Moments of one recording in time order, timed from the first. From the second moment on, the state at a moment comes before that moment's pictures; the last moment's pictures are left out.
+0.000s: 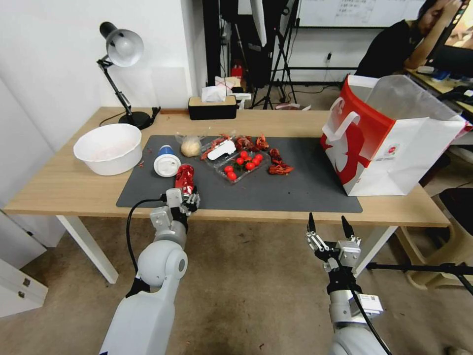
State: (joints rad) left arm 1.19 -1.47 -0.37 -1.92 -0.34 0.40 -0.25; right arm -1.67 1.30 0.36 2.10 0.13 0.22 0.35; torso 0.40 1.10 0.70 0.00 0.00
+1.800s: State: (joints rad) left arm 0.16 -1.30 0.40 -1.57 -0.84 0.23 -0.11; right arm -1.66 1.29 0.40 2.09 0.12 0.22 0.36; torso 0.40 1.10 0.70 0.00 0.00
